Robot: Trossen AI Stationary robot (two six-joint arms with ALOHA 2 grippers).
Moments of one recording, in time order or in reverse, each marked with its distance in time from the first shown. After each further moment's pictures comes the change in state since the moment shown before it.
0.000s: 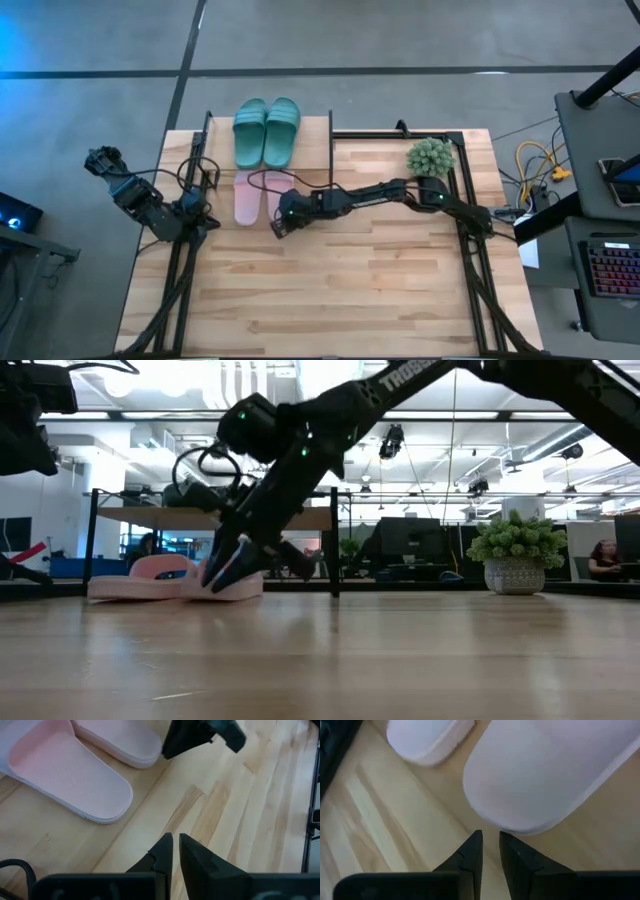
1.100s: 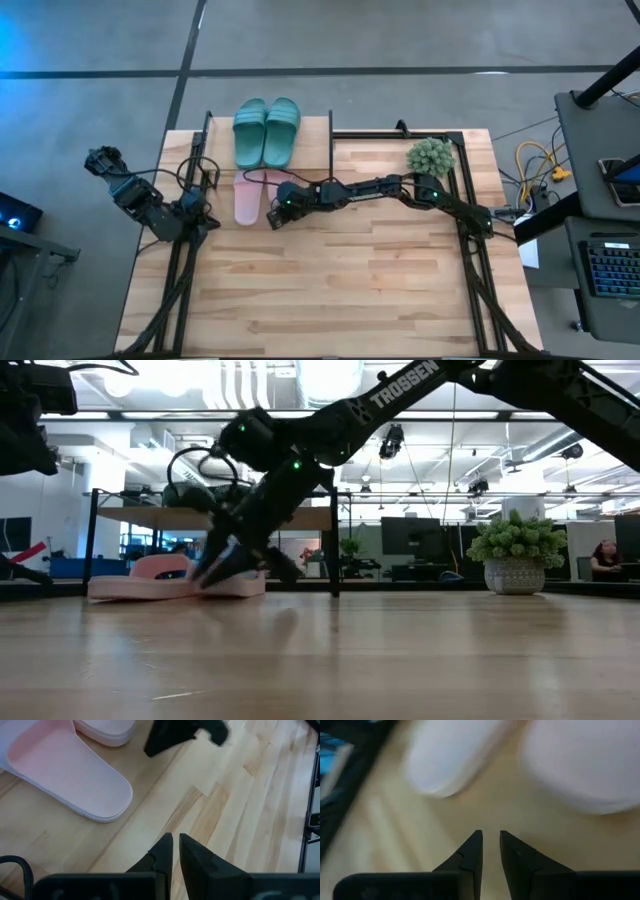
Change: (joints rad) left arm 0.000 0.001 0.001 0.000 0.000 -0.027; right arm -0.043 0.049 0.047 0.087 -0.067 -0.020
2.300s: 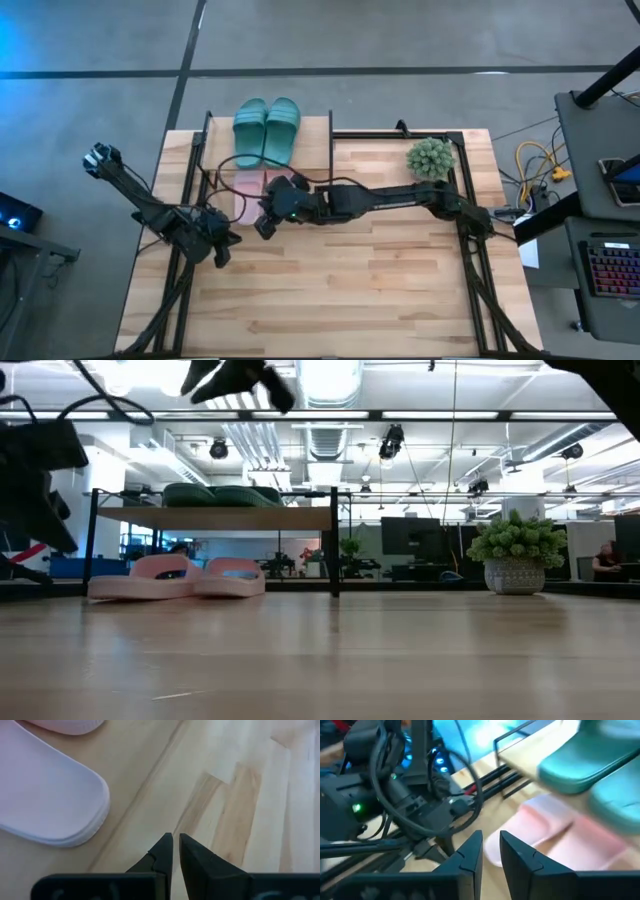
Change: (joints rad) left arm 0.001 0.172 -0.365 0.547 -0.076 0.185; right arm 0.181 -0.174 0.375 -0.308 0.473 -0.323
